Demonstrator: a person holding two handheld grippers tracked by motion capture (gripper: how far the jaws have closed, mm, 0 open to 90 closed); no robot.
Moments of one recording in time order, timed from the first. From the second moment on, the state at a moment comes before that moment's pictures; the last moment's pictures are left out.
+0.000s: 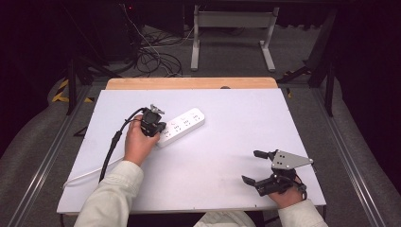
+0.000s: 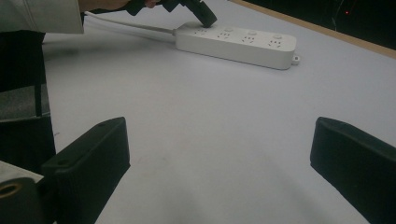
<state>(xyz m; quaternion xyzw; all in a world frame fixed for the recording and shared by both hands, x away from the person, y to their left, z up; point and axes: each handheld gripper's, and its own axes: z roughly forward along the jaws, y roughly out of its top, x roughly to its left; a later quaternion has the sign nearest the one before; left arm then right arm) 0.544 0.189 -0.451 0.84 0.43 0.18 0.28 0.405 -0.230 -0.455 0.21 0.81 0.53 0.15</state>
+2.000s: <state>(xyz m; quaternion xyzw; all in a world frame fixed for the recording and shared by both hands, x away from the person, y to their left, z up) 0.573 0.165 -0.449 0.84 0.42 0.16 0.30 0.404 -0.237 -0.456 0.22 0.81 0.52 0.16</state>
